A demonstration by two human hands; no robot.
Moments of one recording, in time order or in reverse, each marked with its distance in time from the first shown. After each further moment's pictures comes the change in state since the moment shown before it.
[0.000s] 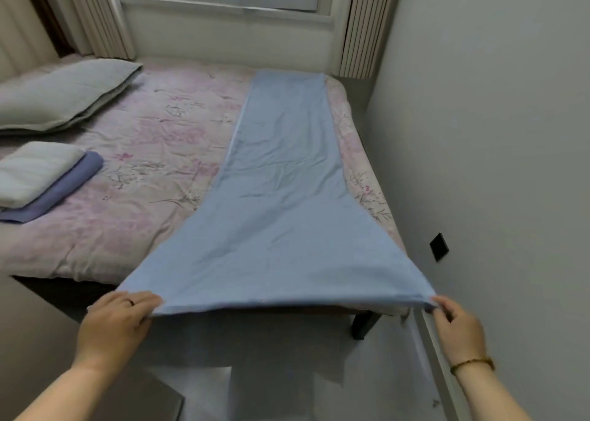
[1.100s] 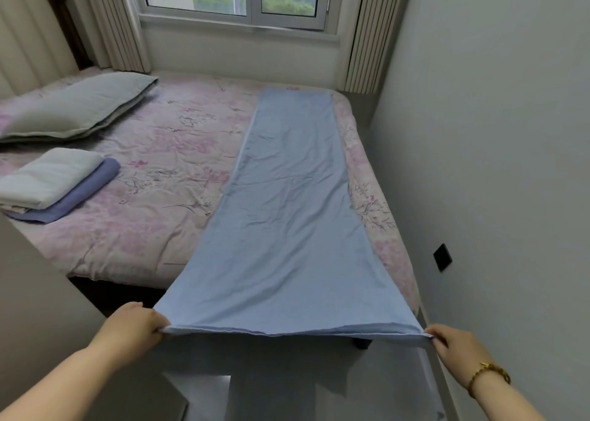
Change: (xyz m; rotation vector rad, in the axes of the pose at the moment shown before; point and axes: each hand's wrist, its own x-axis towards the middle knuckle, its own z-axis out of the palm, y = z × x) left_hand -0.003 -0.016 -0.013 0.086 -0.586 -0.113; right_hand -0.025 -0.008 -0.024 -0.520 -0.454 -0.127
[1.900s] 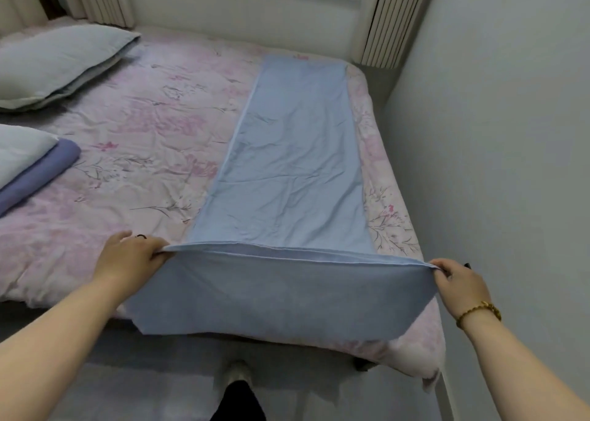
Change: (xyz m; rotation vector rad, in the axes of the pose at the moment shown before) left_hand 0.217 -0.014 -0.046 -0.145 0.282 -0.165; right_hand 0.219 -0.073 -0.055 0.178 0.350 0.034
